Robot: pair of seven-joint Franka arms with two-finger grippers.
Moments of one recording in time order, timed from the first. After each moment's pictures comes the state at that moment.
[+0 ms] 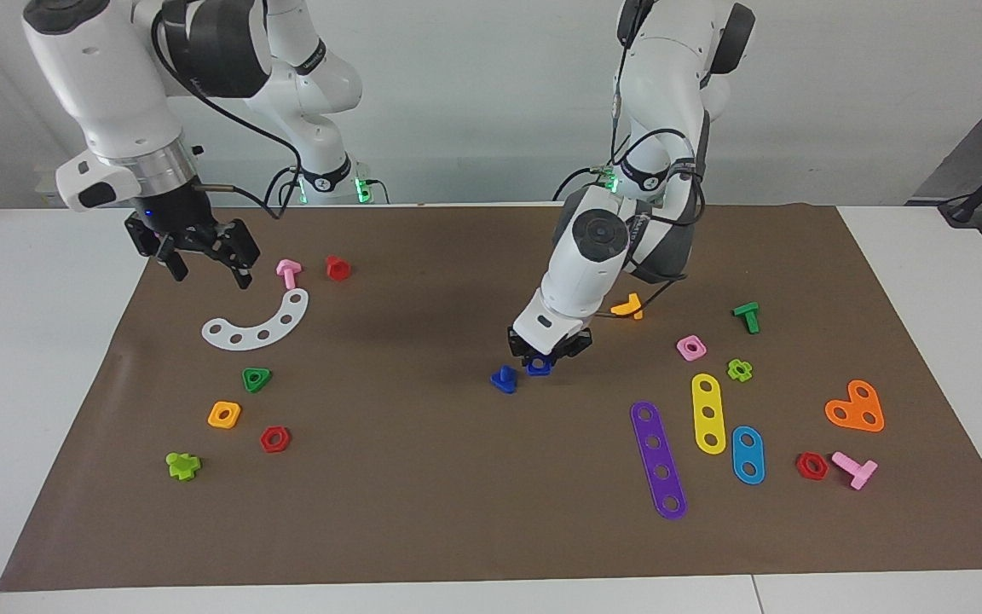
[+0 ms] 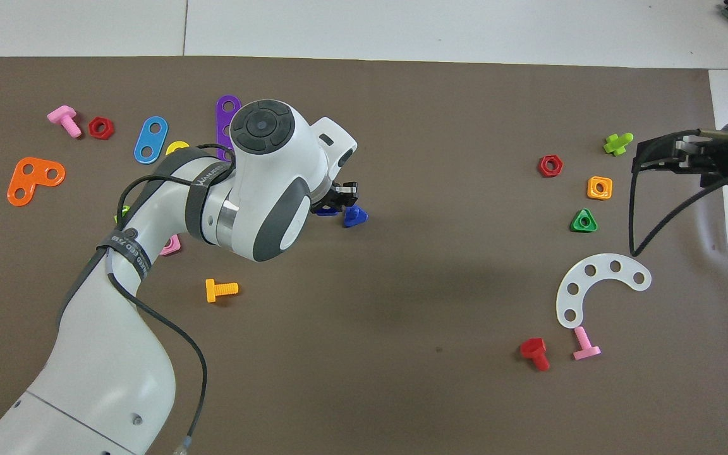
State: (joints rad) left arm -0.50 0.50 -0.06 -1.54 -0.13 2.06 -0.46; right arm 0.05 0.03 -0.06 -1.59 0.00 1.70 0.21
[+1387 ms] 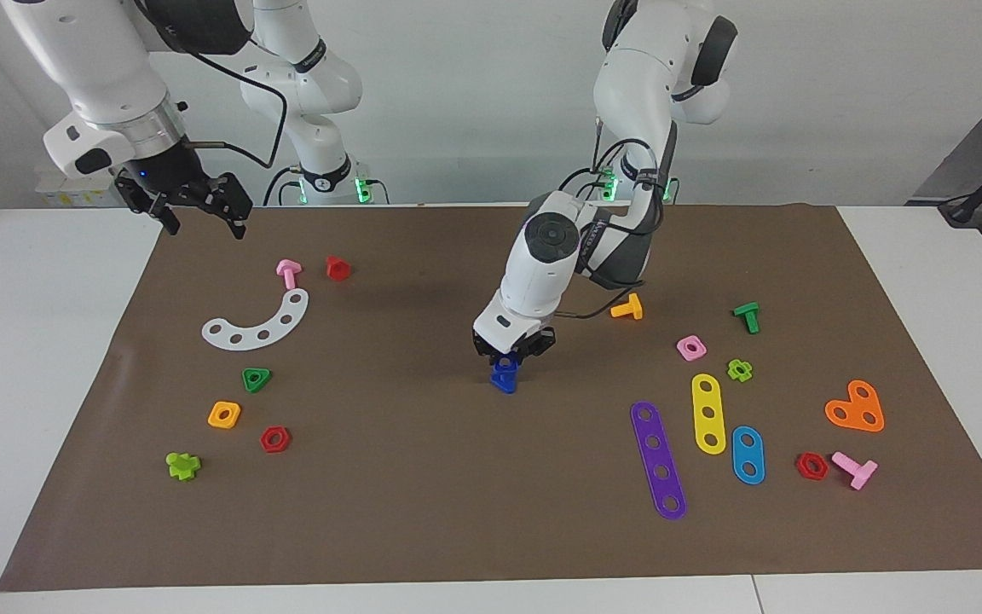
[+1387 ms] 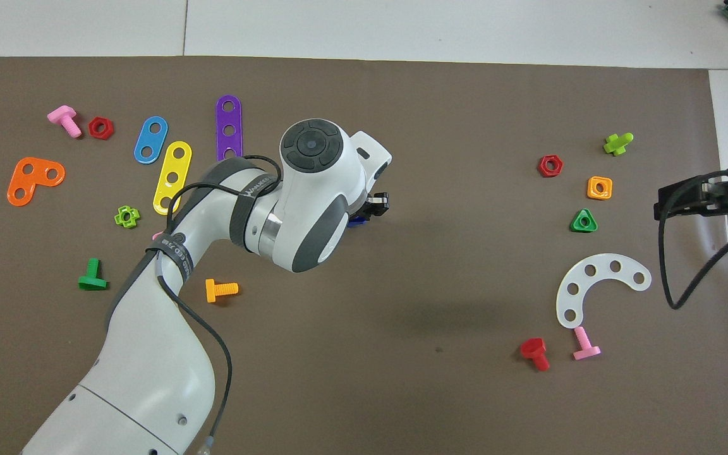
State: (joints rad) left arm -0.57 0.55 -0.06 -1.50 -0.13 2.09 -0.53; right arm 0.05 0.00 -0.06 -1.57 -0.01 1.52 0.10
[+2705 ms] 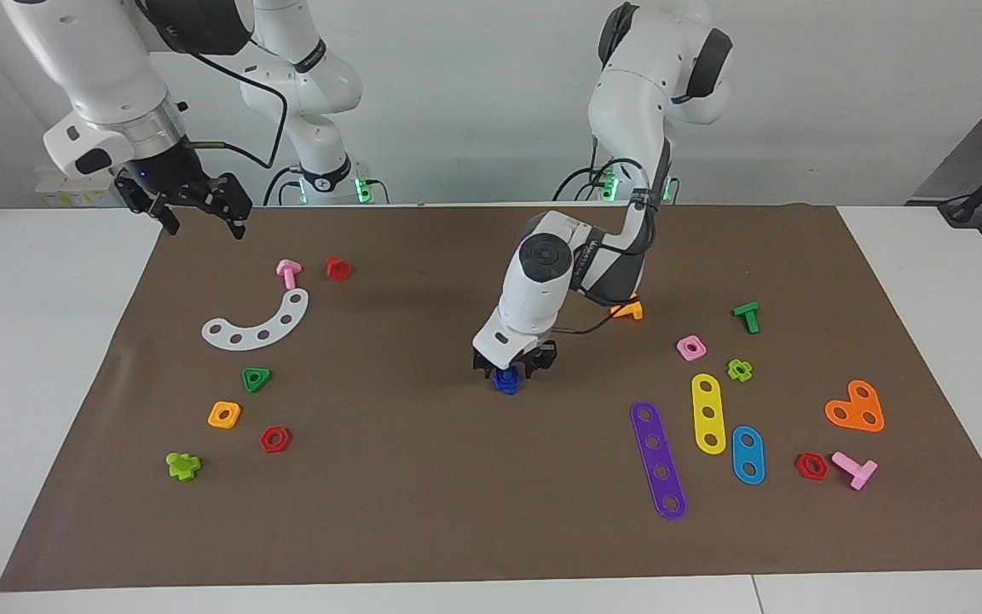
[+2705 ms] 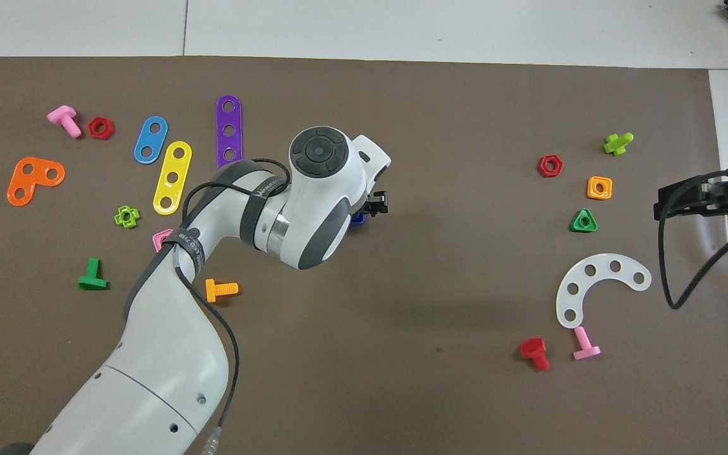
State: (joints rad) left arm -0.57 0.61 -0.06 -1.50 -0.09 2.15 -0.53; right arm 0.05 0.00 -0.06 -1.57 -0.02 1.52 0.10
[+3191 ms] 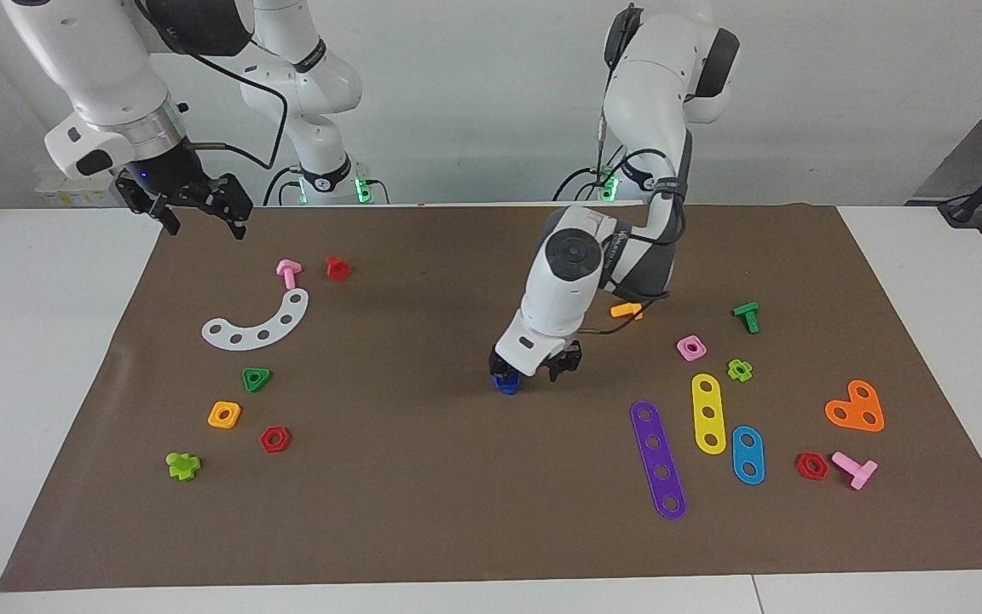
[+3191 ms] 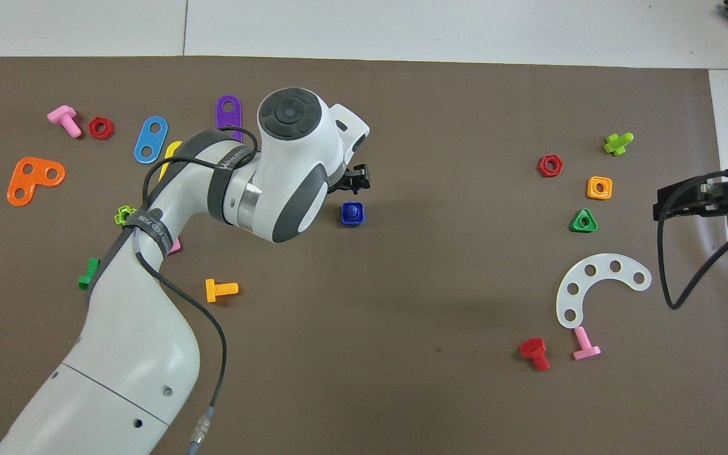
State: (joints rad) left arm -0.50 0.60 -0.03 -1.36 -0.08 1.99 -0.53; right arm 0.05 0.00 -0.06 -1.57 -0.01 1.52 0.10
